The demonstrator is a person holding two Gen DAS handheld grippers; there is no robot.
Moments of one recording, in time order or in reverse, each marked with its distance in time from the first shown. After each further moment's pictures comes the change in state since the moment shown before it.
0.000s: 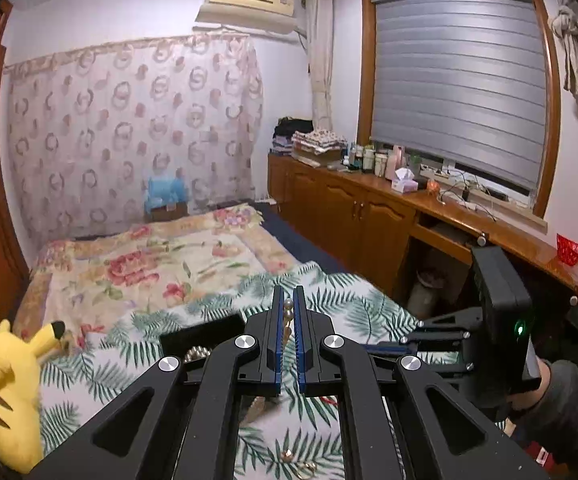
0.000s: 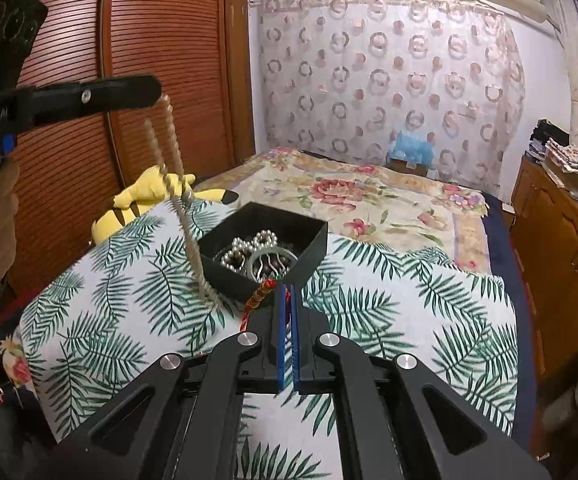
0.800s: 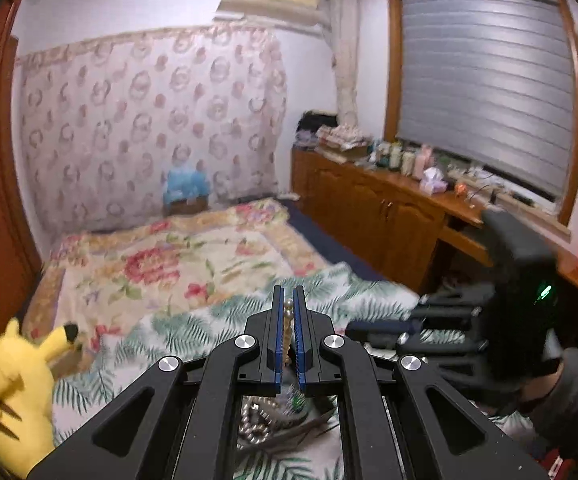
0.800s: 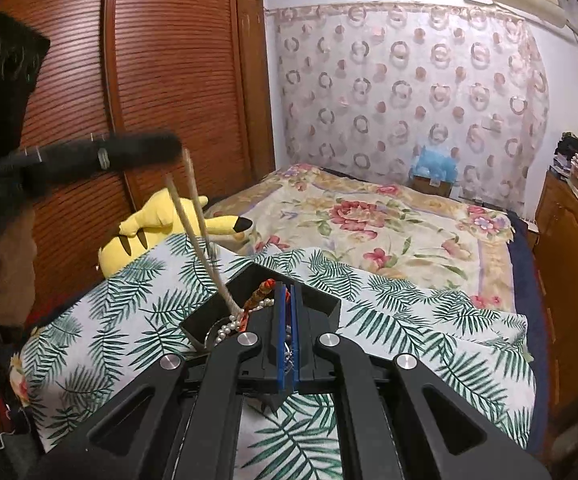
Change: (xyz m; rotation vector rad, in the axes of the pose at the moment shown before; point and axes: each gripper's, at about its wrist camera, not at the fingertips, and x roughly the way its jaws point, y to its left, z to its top) left arm 0.048 0.059 0.013 -0.045 0.047 0.064; right arm 0.064 -0.012 0.068 -0.028 -0.023 0.077
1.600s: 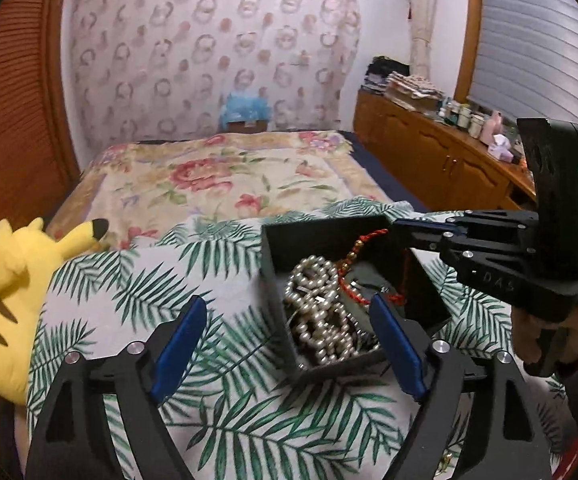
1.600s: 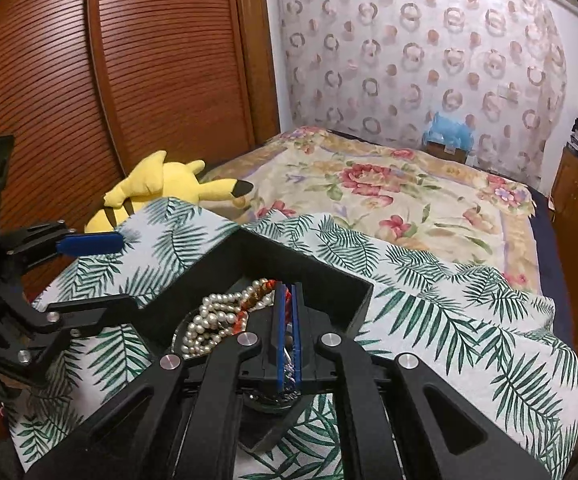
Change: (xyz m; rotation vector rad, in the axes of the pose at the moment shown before) left arm 0.044 0.053 -0.110 -0.152 0.199 0.179; right arm 0.096 -0.007 -0.018 0.017 0.124 0.023
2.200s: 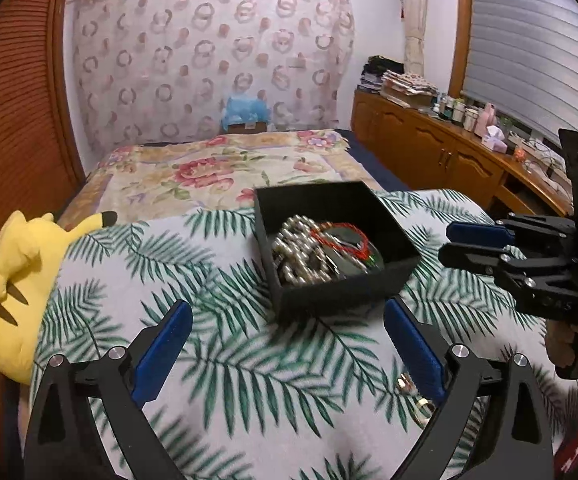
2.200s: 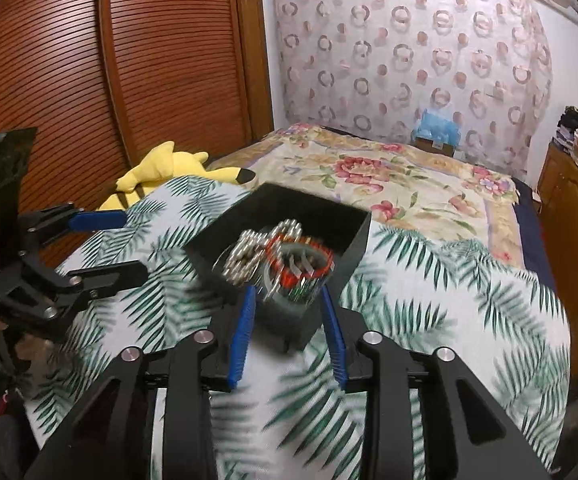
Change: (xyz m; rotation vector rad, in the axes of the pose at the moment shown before) left arm -0.041 -0.018 -0.044 0.032 -0.015 0.005; right arm -0.079 0.034 -0.068 0.014 -0.006 -0.019
